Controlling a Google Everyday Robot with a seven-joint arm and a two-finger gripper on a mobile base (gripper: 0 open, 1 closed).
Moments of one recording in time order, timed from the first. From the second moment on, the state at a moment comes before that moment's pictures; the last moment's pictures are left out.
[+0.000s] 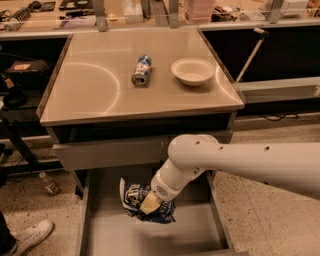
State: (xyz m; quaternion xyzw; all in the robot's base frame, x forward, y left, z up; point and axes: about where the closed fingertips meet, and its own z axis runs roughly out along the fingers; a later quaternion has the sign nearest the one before) arm 0.437 0.027 0.585 -0.47 0.85 0.23 0.08
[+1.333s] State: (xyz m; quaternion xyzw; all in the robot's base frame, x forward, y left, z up) arm 0.477 -0.007 0.763 -0.48 0.85 0.13 0.16
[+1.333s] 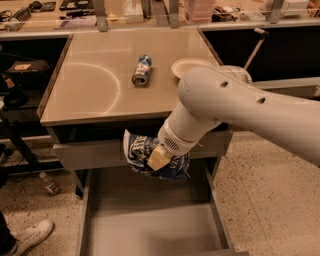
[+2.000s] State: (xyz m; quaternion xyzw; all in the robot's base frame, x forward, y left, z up) arm 0.477 -0.014 0.792 -0.48 0.85 0.12 0.18
